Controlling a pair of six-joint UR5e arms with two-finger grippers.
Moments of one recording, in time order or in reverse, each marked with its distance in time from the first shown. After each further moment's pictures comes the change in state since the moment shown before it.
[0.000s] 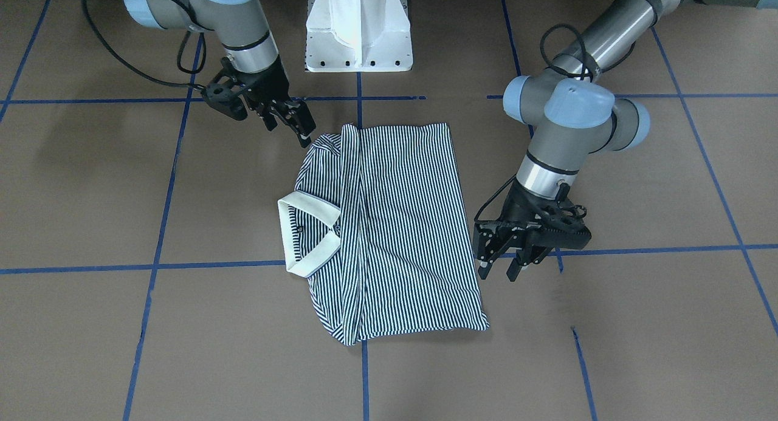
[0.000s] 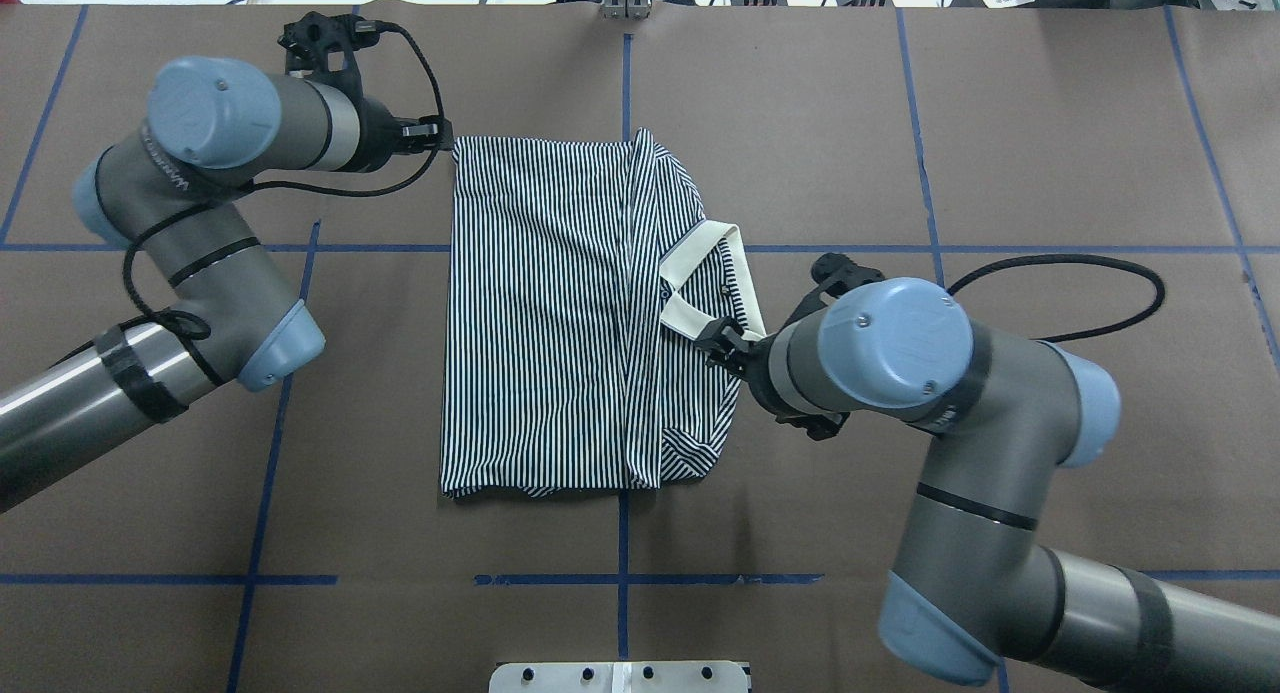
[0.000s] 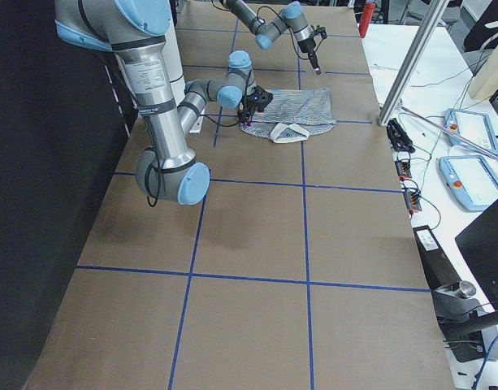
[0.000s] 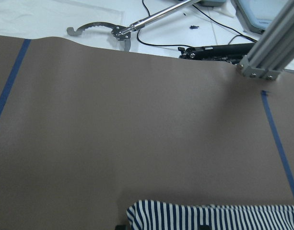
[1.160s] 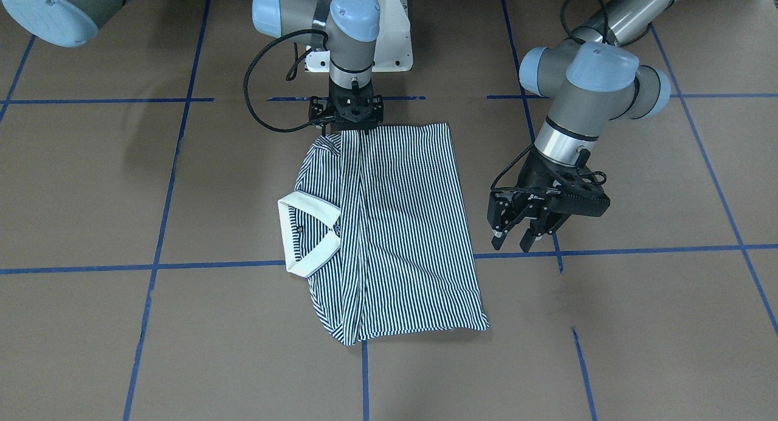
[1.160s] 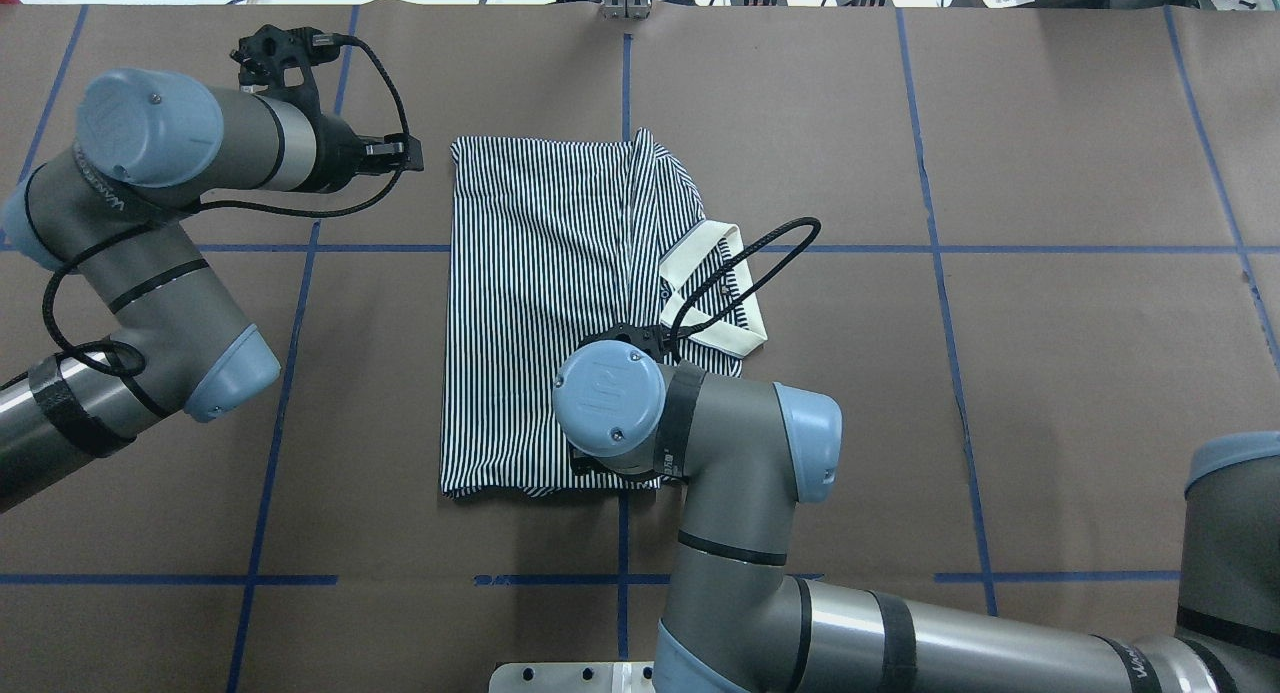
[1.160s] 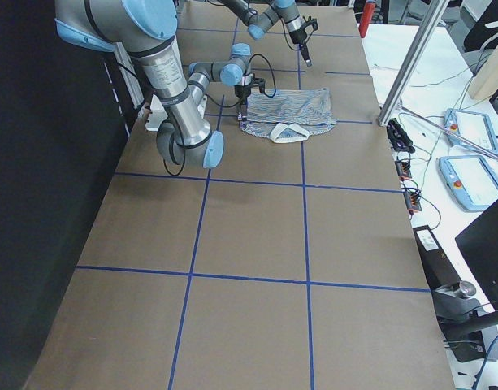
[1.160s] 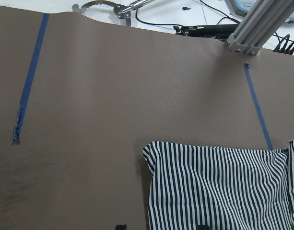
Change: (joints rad) left arm 0.000 0.068 -0.118 0.082 -0.016 -0.006; right arm -0.128 0.309 -0.298 -0.289 -0.013 -0.679
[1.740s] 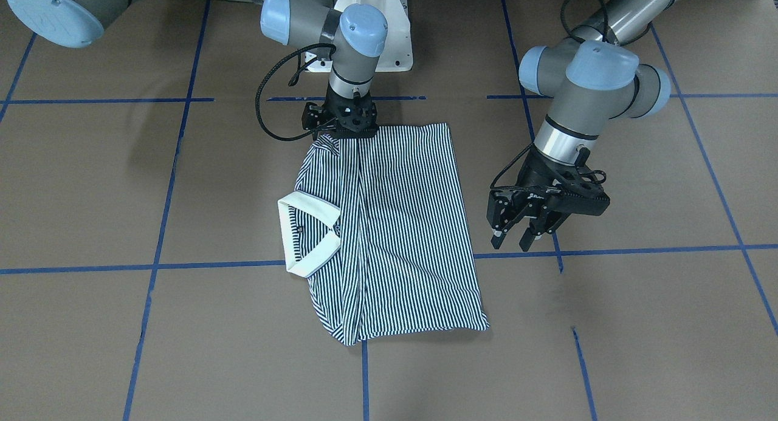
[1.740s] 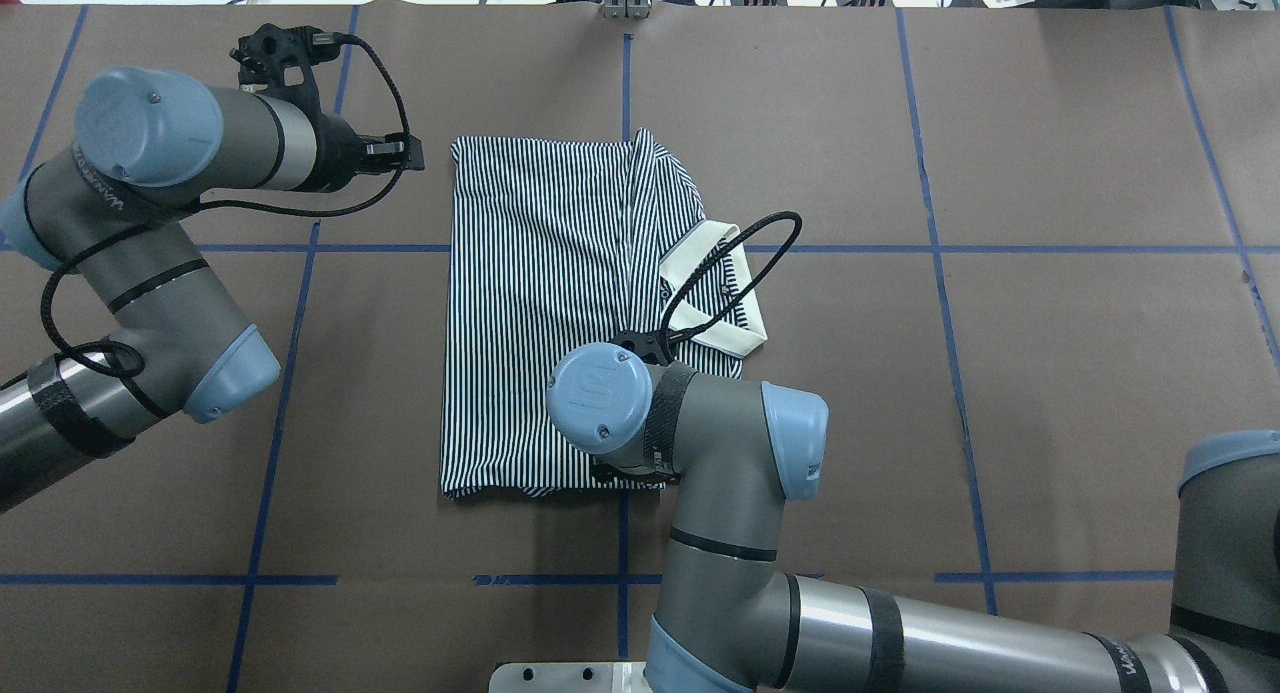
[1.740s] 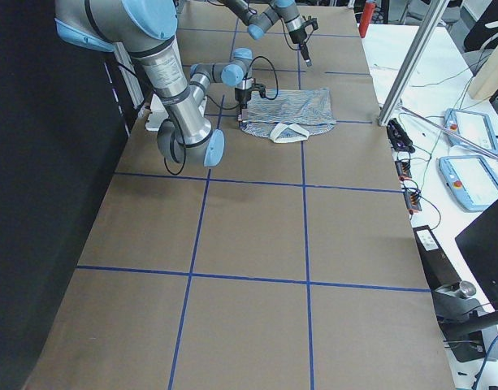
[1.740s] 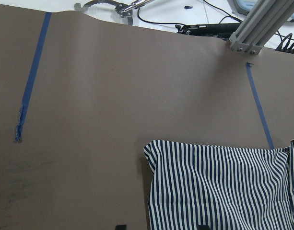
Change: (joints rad) left arm 0.000 0.000 -0.008 0.002 0.000 0.000; right arm 0.004 -0.013 -0.005 -0.108 -0.004 -0.079
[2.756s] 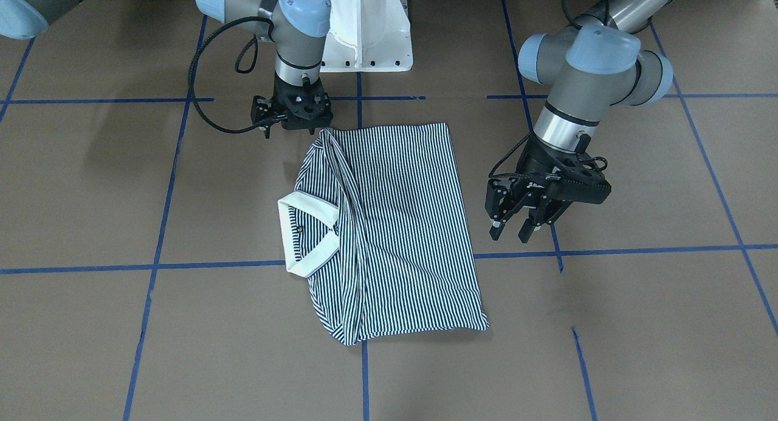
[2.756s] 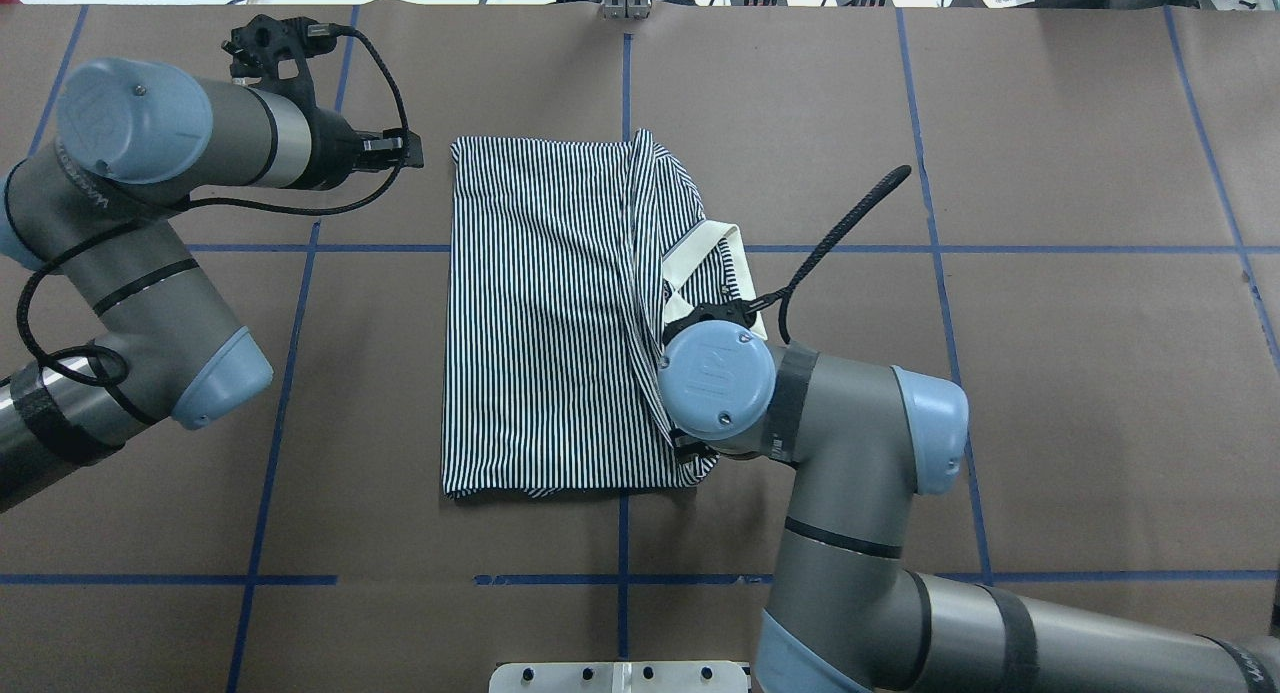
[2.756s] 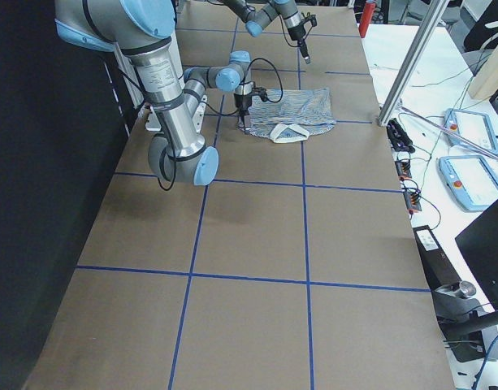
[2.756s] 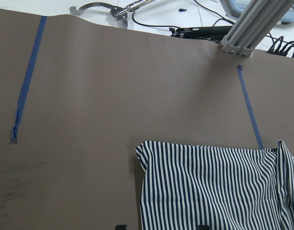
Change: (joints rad) left arm -0.001 0.020 -0.072 0.055 0.000 0.001; right arm 0.046 -0.117 0.181 -0.014 -0.045 -0.119
